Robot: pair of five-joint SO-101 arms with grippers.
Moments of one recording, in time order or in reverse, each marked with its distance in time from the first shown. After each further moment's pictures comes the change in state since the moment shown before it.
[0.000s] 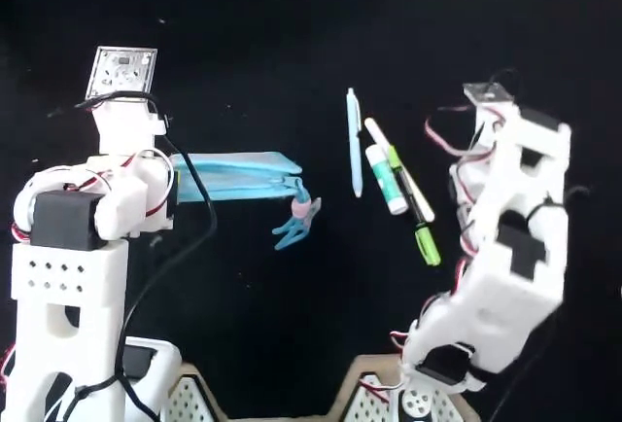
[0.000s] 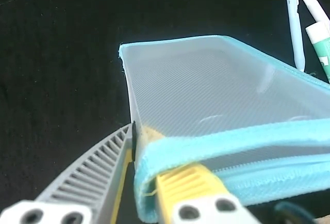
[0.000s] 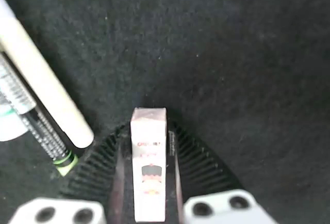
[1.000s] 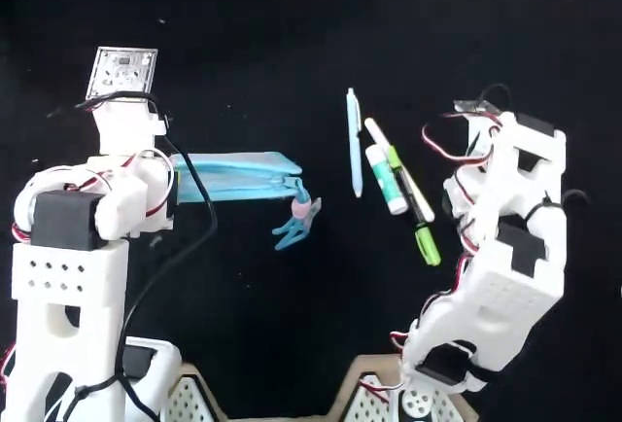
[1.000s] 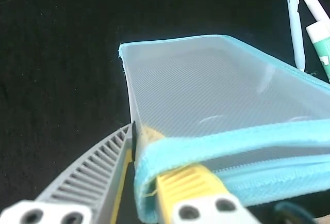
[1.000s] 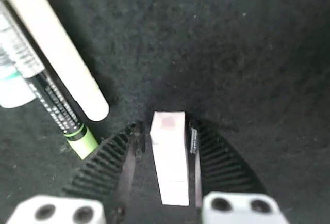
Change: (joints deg) left arm 0.0 0.0 0.1 0.0 0.0; right arm 0.0 1.9 1.3 5.0 0.5
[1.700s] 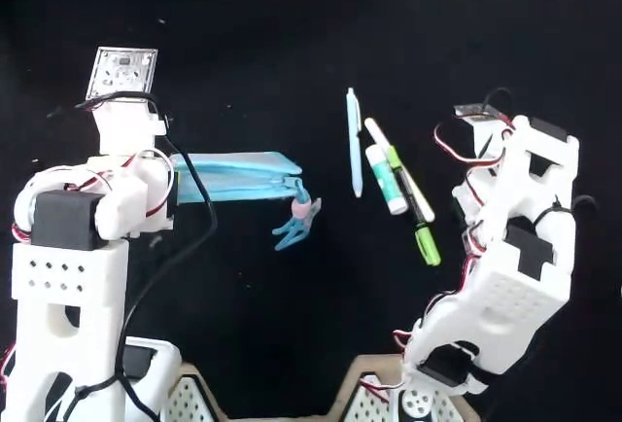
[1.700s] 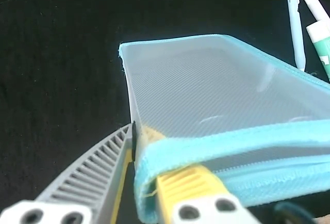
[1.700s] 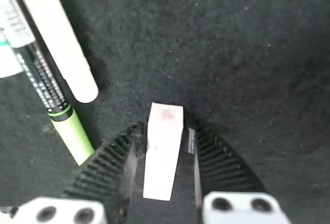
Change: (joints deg) left arm 0.0 0.0 0.1 0.0 0.0; right arm 3.0 0.2 -0.3 0.4 10.3
